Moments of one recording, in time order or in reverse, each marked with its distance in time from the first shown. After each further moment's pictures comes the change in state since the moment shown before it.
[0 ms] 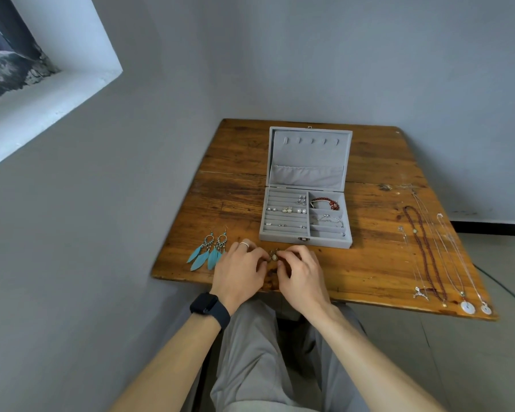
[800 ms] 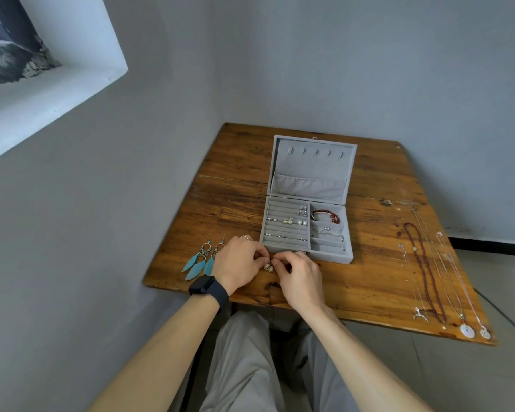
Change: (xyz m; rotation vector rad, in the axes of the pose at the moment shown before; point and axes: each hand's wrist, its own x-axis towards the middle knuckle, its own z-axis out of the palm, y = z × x) left_hand 0.047 -0.008 -0.012 -0.117 -0.149 -0.030; right_hand 0.029 -0.010 -0.008 0.092 -0.050 0.156
